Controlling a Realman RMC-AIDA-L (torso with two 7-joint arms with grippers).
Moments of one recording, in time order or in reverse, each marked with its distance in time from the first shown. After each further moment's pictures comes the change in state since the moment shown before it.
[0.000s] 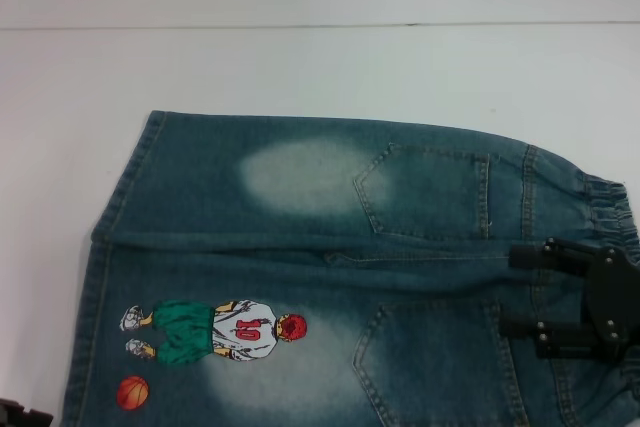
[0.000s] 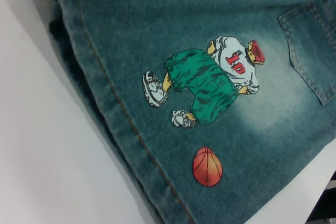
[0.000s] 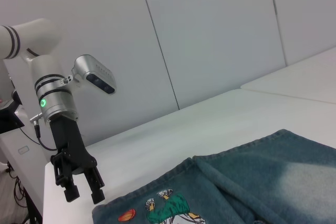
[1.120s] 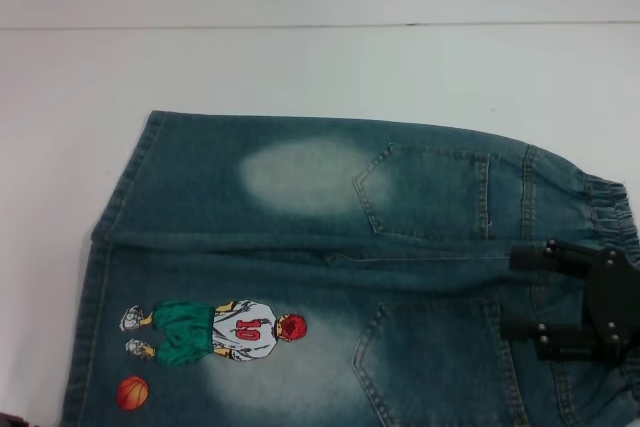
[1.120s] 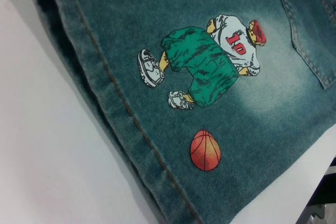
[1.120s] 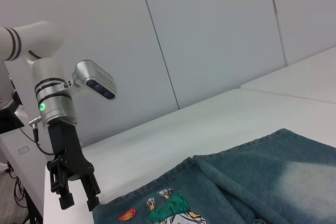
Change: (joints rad) left arm 0.002 -0.010 0.023 -0.013 0.024 -0.008 -0.002; right arm -0.004 0.000 0.000 0.000 0.000 -0.002 -0.002
